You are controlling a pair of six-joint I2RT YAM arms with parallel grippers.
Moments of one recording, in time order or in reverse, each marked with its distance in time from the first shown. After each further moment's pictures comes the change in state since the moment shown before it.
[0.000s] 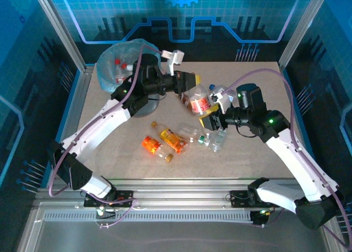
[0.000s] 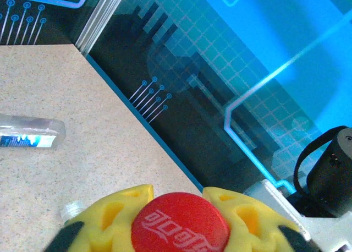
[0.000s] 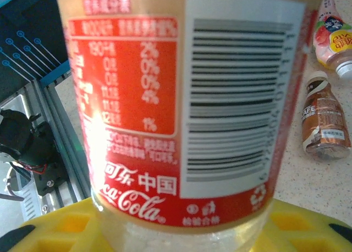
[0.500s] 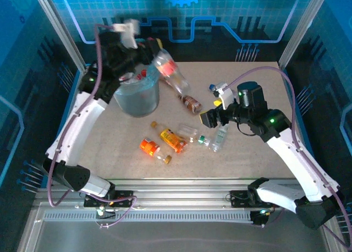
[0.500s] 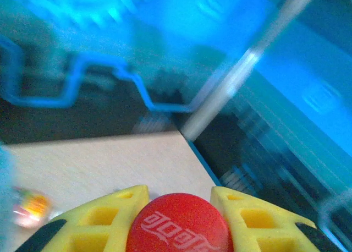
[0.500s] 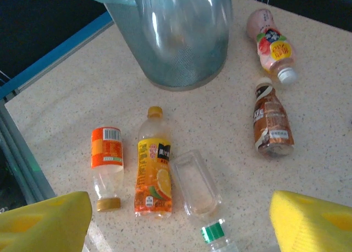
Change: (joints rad) left arm 0.265 -0.042 0.242 -0.175 -0.323 0.130; right arm 0.007 0.009 0.039 0.013 0.171 0.028
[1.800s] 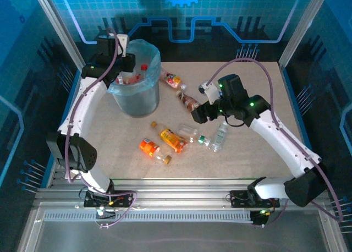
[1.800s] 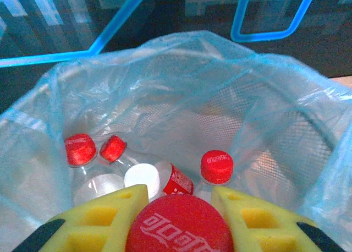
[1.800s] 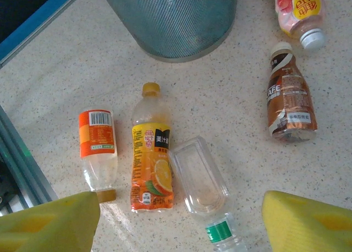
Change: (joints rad) left arm 0.208 0.190 -0.048 -0.232 -0.223 0.446; right arm 0.045 0.231 0.104 -0.059 0.021 0.008
